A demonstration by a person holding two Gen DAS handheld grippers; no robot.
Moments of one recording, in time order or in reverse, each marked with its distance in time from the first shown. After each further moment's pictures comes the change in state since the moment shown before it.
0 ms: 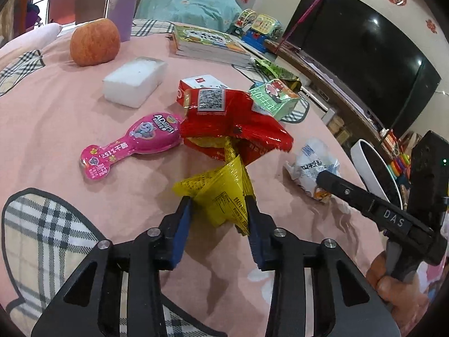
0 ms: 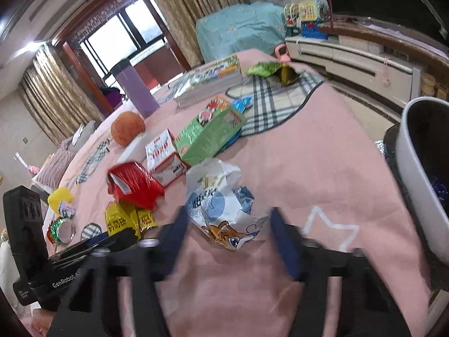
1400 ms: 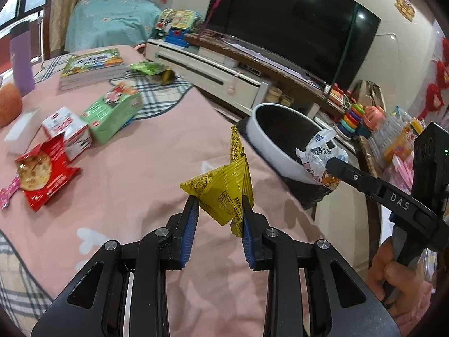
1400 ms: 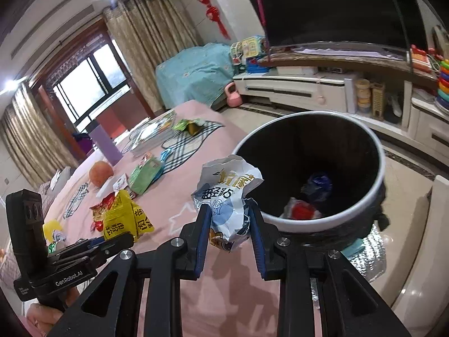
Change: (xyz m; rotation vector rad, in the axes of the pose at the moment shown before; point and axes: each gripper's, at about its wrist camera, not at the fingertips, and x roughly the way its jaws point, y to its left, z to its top) left arm -0.008 -0.161 -0.019 0.284 0.018 -0.183; right arm -0.145 -0.095 -0.031 0.141 -0.230 -0.159
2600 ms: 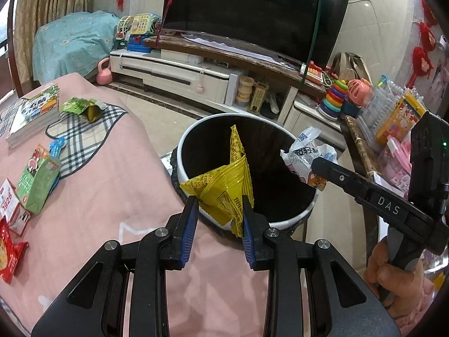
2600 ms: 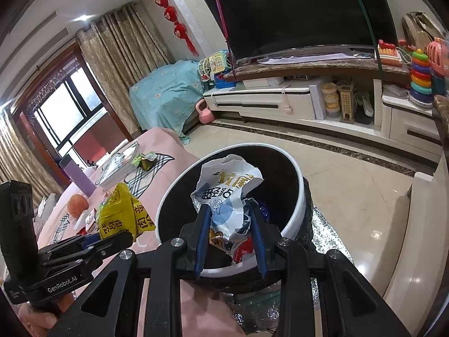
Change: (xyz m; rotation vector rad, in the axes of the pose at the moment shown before) left arm 0.062 -0.093 0.057 0.174 0.046 -0.028; right arm -0.014 -0.081 0.036 0.088 -0.059 -0.082
